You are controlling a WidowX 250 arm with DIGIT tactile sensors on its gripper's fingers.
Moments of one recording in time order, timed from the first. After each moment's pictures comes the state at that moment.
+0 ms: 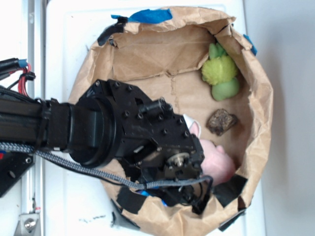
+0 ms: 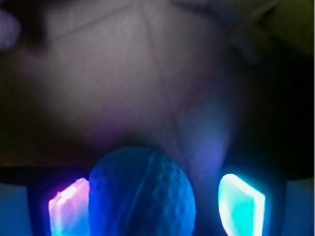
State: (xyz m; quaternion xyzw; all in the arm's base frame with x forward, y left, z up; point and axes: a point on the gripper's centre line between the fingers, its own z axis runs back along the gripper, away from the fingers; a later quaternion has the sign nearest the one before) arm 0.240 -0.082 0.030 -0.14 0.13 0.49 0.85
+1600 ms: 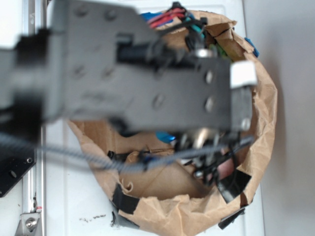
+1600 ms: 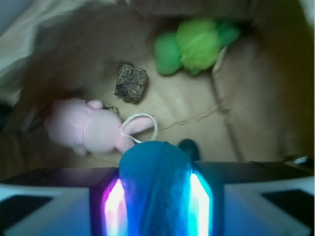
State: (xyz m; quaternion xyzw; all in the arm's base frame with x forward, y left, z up) arm 0.263 -0.004 0.151 0.04 -0.06 0.20 0.98
